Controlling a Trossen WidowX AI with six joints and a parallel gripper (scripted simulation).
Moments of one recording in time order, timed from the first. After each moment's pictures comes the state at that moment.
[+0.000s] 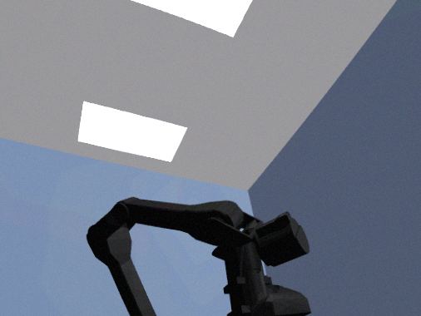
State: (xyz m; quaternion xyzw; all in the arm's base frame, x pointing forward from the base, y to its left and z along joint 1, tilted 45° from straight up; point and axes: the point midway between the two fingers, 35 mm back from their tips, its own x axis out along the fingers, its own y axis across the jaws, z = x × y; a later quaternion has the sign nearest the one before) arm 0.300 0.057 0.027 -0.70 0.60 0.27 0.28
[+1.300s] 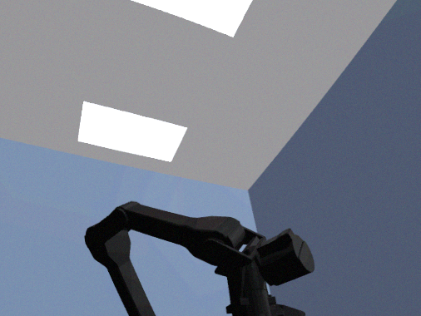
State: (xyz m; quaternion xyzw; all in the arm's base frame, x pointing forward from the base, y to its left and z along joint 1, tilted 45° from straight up) arm 0.303 0.037 0.006 -0.70 0.60 0.27 0.28
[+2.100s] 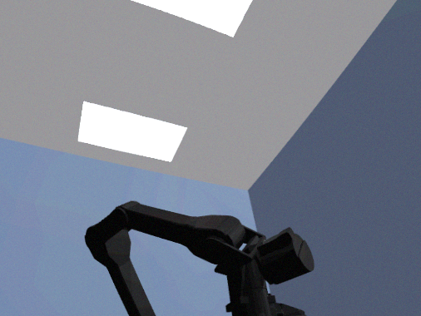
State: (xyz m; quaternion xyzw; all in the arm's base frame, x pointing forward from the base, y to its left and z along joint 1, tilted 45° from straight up) arm 0.302 0.038 0.008 -0.70 0.60 0.27 0.28
